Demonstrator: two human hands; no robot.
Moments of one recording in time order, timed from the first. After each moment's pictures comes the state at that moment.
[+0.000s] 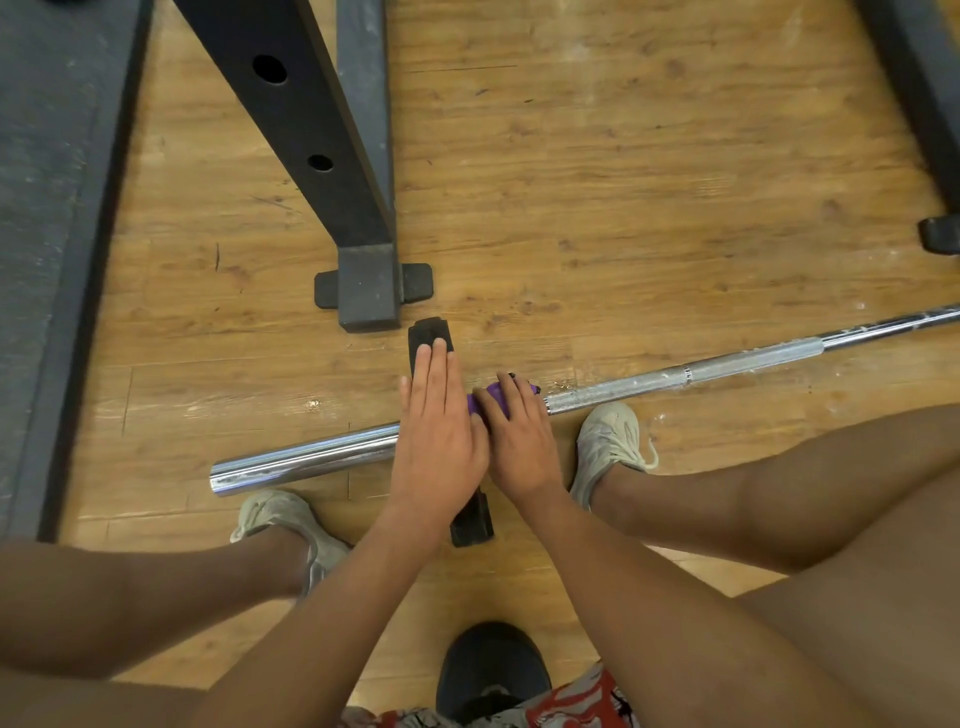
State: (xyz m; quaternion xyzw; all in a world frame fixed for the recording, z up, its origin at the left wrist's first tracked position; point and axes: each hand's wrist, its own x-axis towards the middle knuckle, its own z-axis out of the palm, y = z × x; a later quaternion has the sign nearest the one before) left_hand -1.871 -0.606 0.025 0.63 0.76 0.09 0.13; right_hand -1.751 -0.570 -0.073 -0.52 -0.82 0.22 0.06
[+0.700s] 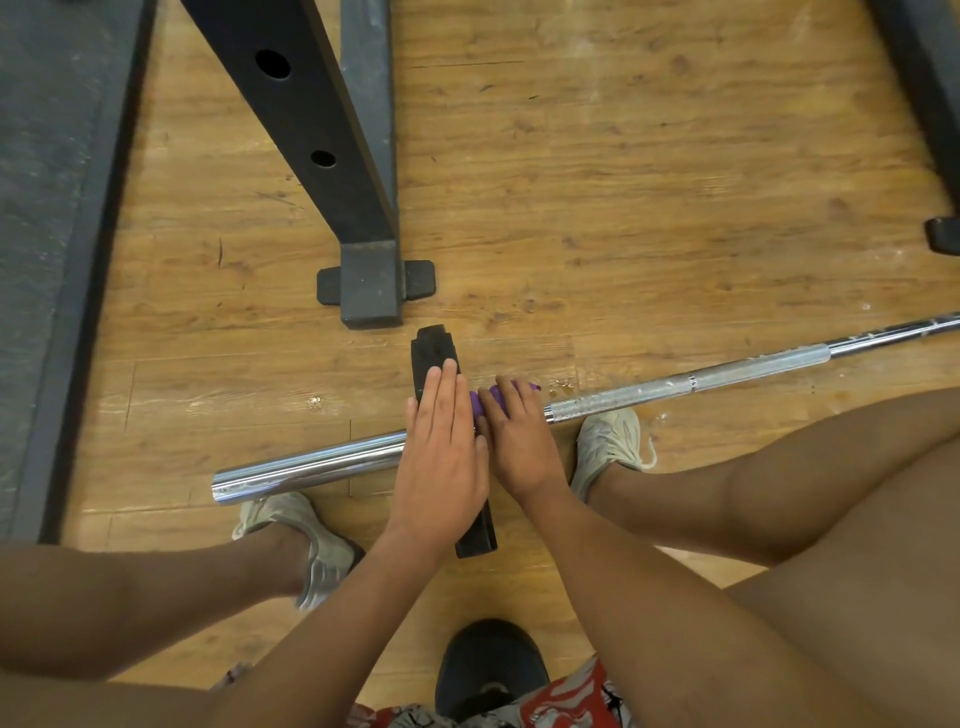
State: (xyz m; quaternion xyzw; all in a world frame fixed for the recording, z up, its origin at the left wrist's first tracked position) left_hand -1.865 -0.629 0.028 0.66 0.74 0.05 0.12; right_hand -1.752 -0.567 -0.074 -0.51 -0.83 0.22 0.06
